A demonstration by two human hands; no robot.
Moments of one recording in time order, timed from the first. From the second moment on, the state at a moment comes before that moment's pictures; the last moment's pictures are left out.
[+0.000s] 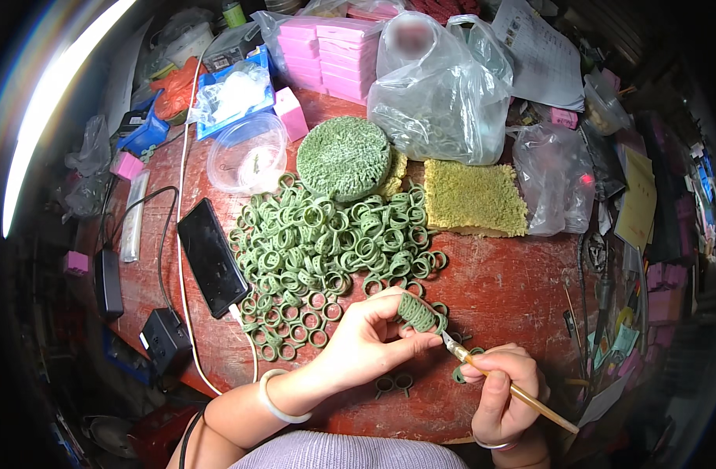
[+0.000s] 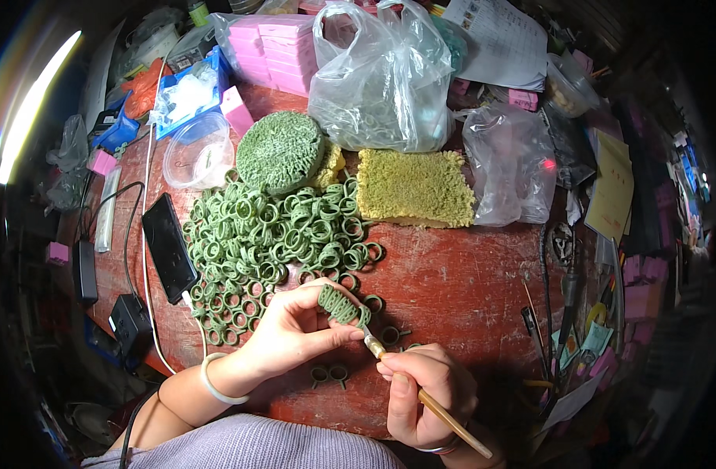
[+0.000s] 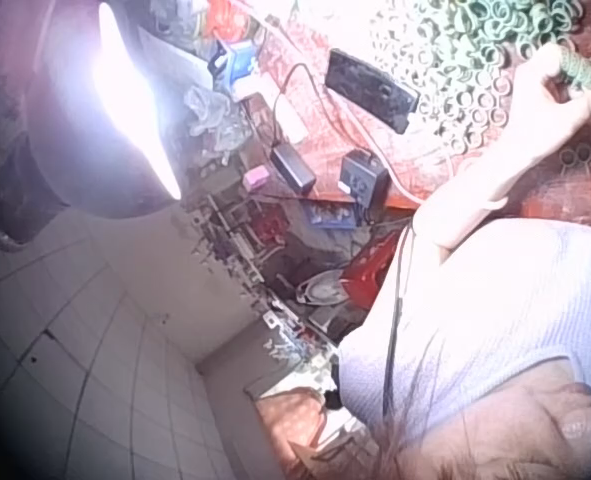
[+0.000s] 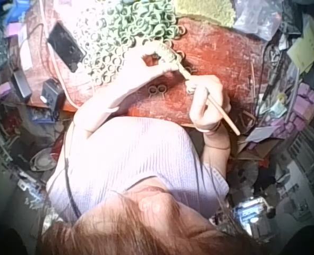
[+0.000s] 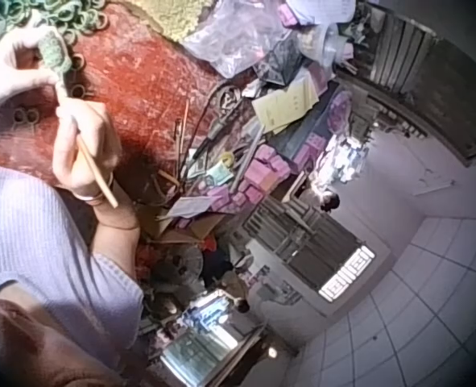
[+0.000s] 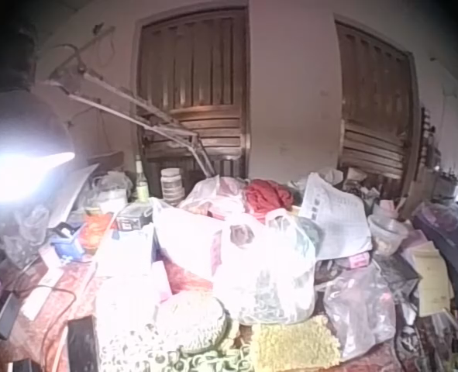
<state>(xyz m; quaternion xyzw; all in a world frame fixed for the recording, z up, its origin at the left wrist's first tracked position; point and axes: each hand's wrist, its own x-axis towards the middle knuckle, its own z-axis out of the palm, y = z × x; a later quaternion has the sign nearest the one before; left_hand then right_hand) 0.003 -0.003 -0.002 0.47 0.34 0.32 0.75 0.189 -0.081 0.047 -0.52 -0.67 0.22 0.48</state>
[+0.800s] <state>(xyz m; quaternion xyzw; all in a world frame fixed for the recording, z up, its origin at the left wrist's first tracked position) 0.003 -0.002 -0.001 0.47 0.35 0.30 0.75 0.188 -0.082 0.048 -0.53 -0.65 0.22 0.49</state>
